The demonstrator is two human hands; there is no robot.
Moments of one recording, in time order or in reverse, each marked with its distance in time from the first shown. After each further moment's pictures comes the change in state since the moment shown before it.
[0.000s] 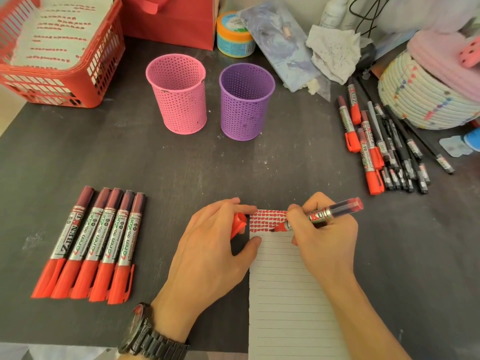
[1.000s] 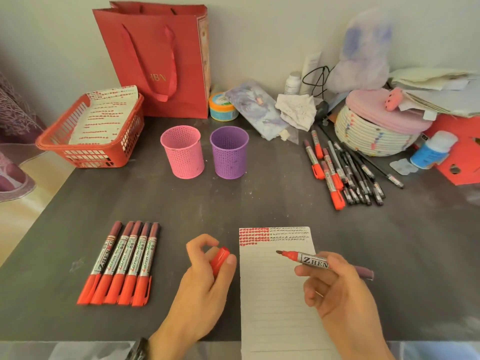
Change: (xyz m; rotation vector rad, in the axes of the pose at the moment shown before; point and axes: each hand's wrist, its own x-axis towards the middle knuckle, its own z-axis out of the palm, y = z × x) left_hand -0.053 0.009 -0.011 -0.428 0.066 0.001; right_hand -0.072 -0.017 -0.074 0.879 -0.102 0.515
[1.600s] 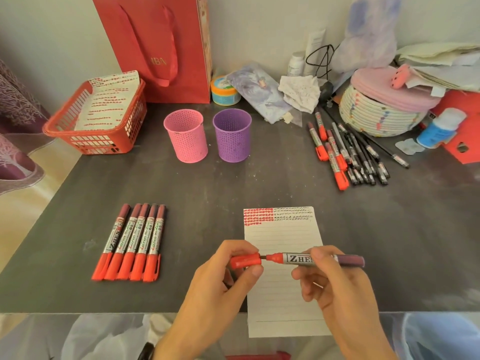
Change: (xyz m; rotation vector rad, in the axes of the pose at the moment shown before) left_hand -0.032 0.022 0.001 -0.001 -0.124 0.046; right_hand -0.031 0.008 0.012 -0.190 -0.061 -0.088
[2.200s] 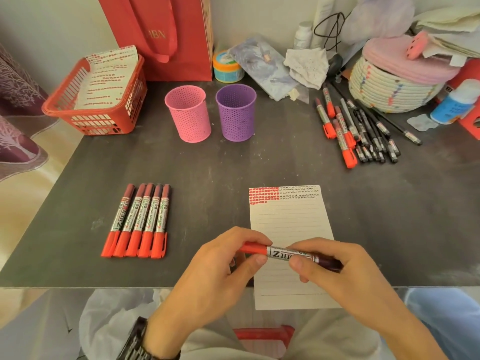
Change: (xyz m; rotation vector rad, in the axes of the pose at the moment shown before) left_hand -0.005 0.007 -0.019 0.119 -0.152 0.080; right_hand -0.006 -0.013 -0.016 -0.699 -0.338 -0.077
